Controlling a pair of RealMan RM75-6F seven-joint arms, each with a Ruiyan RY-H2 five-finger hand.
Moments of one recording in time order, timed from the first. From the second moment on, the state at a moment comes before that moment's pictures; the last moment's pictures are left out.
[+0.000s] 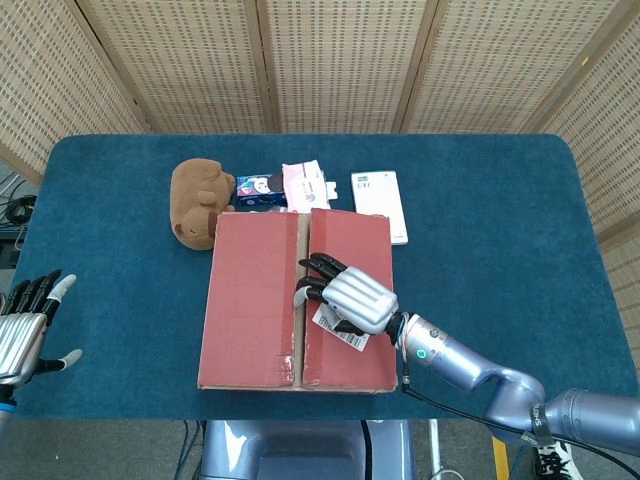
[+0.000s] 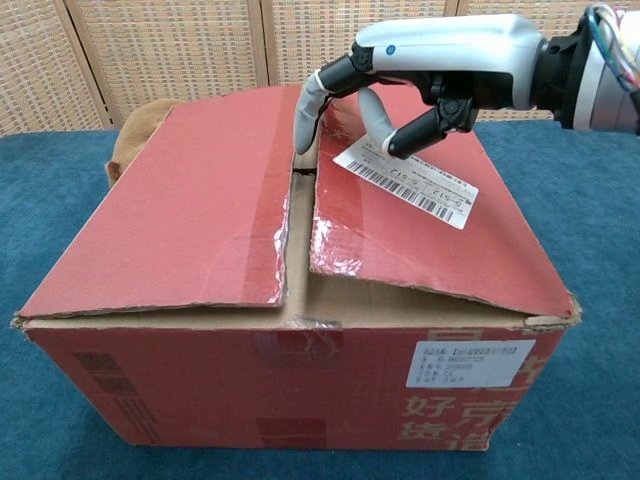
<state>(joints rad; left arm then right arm) -0.16 -0.95 -0.02 -1.92 1.34 1.33 0.24 0.90 -1.23 0.18 -1.78 -1.52 0.87 0.17</state>
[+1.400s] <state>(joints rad) -0.16 -0.93 -0.02 -1.92 1.39 1.35 0.18 0.84 -0.85 0.19 -1.96 -1.61 0.94 0.17</state>
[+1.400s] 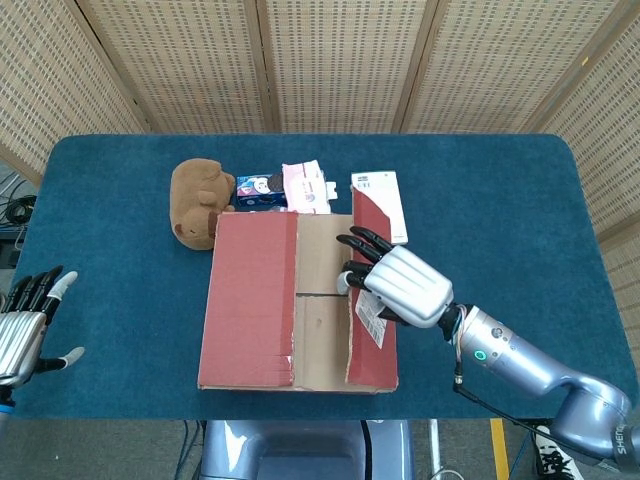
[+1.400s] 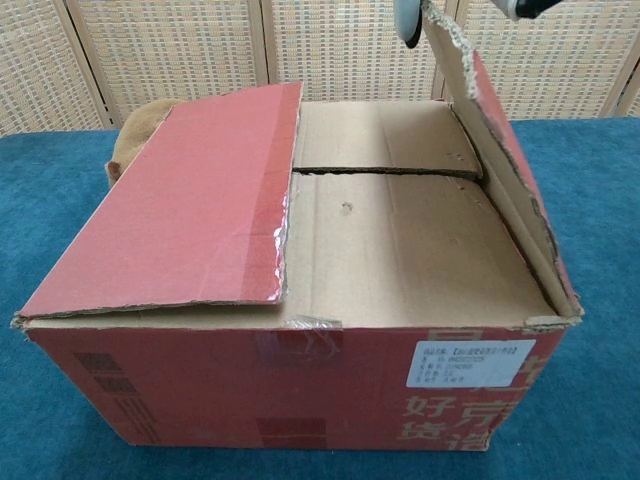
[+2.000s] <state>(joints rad) -0.15 -0.92 -0.02 -1.91 1.40 1.35 0.18 0.79 -0.72 0.19 -1.94 -1.61 0.94 0.19</state>
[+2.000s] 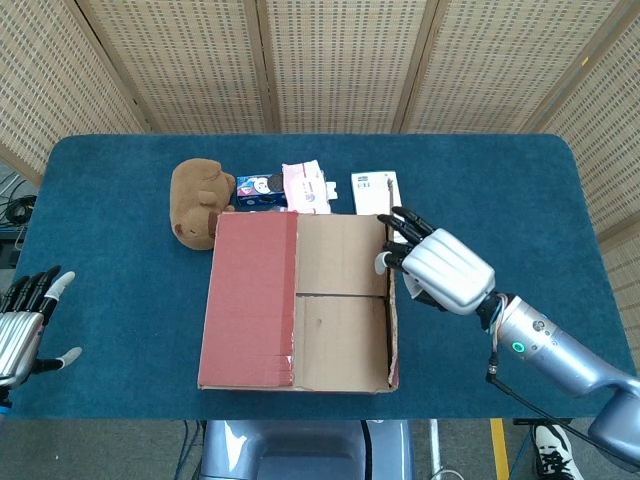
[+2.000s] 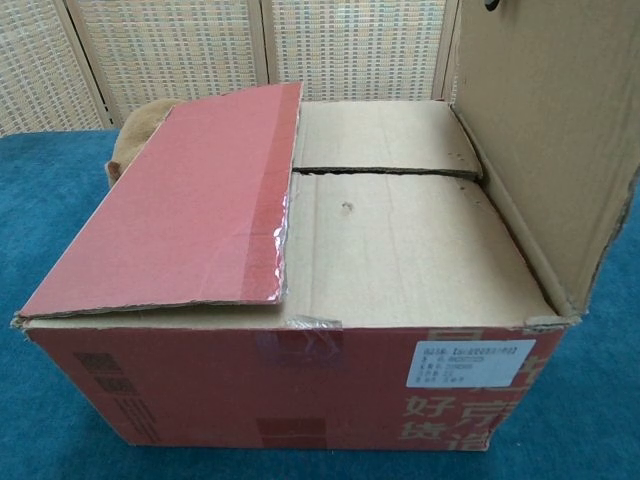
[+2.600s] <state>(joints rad) -0.16 -0.92 -0.02 -1.92 1.40 1.35 0.19 0.75 -0.63 0.20 -1.92 -1.64 0.97 0.23</state>
